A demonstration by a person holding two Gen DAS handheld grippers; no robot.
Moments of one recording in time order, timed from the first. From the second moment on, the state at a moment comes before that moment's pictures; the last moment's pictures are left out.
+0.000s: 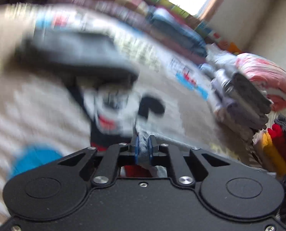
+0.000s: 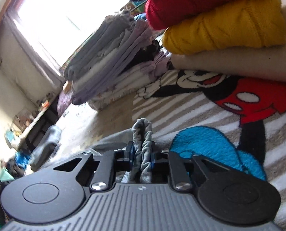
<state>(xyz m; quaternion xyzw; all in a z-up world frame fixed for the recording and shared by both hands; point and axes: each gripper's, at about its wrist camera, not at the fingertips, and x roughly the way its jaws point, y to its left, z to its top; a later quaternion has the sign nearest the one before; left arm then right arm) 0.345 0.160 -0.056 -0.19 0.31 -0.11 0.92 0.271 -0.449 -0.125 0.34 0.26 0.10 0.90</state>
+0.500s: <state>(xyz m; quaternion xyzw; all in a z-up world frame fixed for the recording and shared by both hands) 0.373 0.154 -0.053 -0.11 0.31 -0.12 0.93 0.276 -0.463 -0.129 0.38 0.27 0.12 0.88</state>
